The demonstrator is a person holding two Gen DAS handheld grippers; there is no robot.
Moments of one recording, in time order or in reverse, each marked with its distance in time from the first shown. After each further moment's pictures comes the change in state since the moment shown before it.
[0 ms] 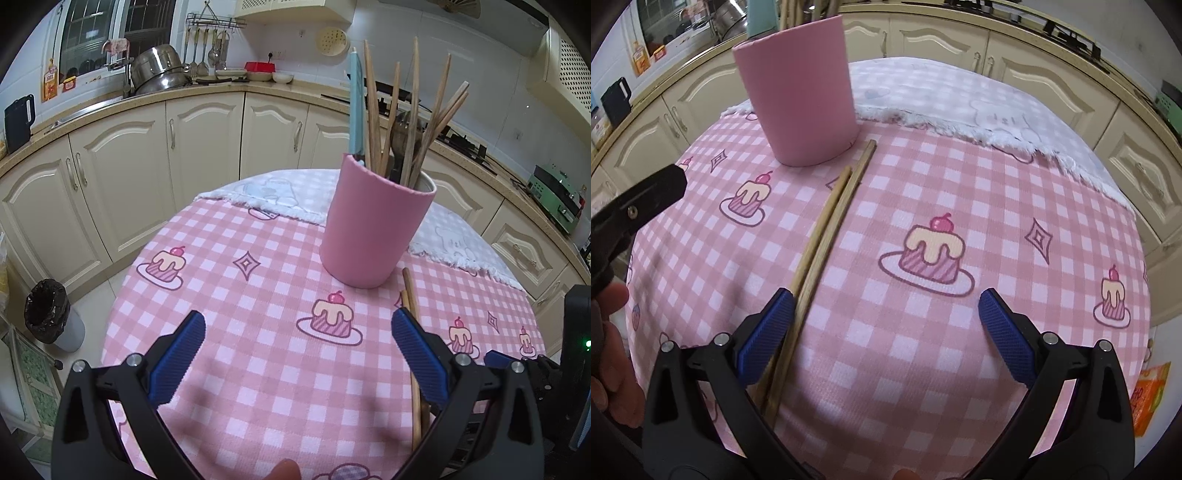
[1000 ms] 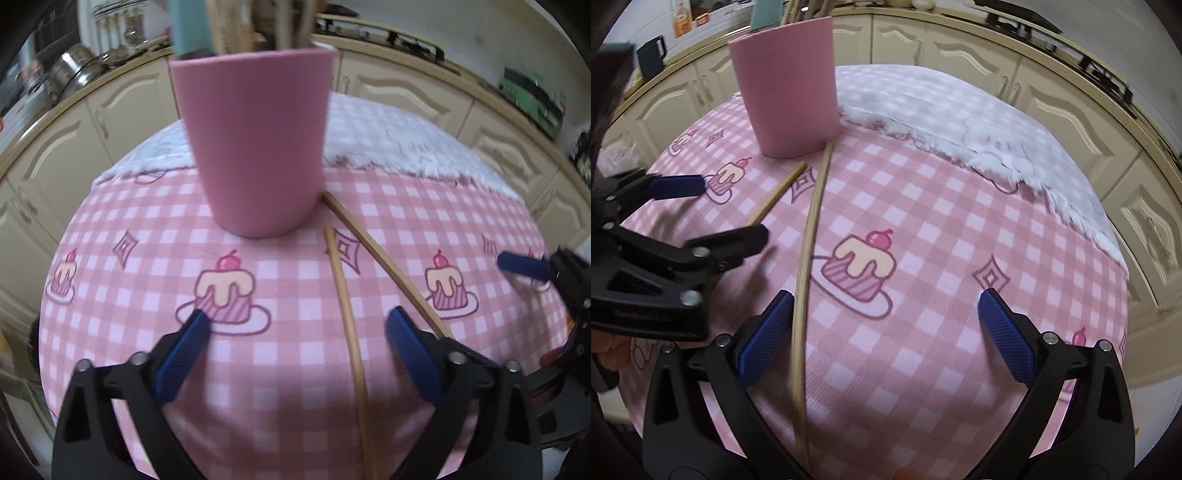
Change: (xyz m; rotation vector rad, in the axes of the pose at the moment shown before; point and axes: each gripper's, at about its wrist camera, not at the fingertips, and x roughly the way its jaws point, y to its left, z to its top) left arm 0.071 -0.080 -0.014 0.280 0.264 -0.048; right arm 0.007 -0.043 0.010 -0.227 -0.039 0.051
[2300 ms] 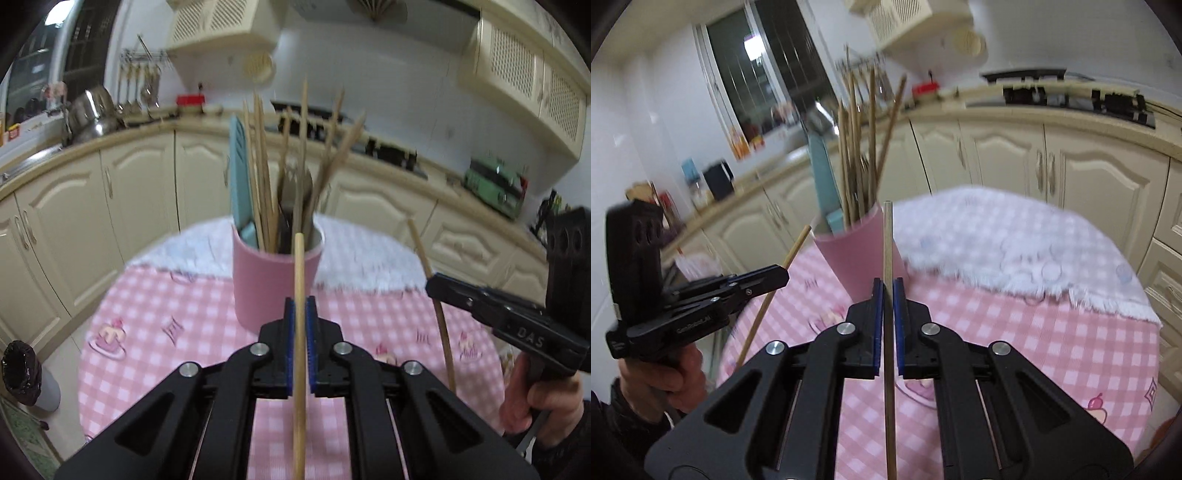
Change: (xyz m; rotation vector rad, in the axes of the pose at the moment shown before) left arm -0.111 0.034 0.012 -0.107 -0.404 -0.131; right arm -0.082 -0.037 0.036 0.205 -0.451 0.376
